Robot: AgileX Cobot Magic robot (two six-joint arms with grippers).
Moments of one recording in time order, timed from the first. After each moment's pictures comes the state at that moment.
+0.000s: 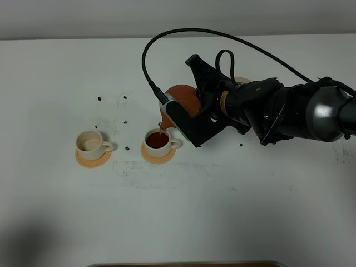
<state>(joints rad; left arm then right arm) 0.02 0.00 -0.51 -0.06 1.06 0.12 0.60 1.86 -1.08 -1.66 0.19 -0.23</state>
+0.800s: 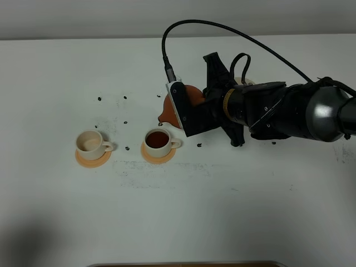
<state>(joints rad) 0.02 0.00 -0.51 -0.06 1.06 0.12 0.60 1.86 -1.08 -1.29 0.23 -0.23</state>
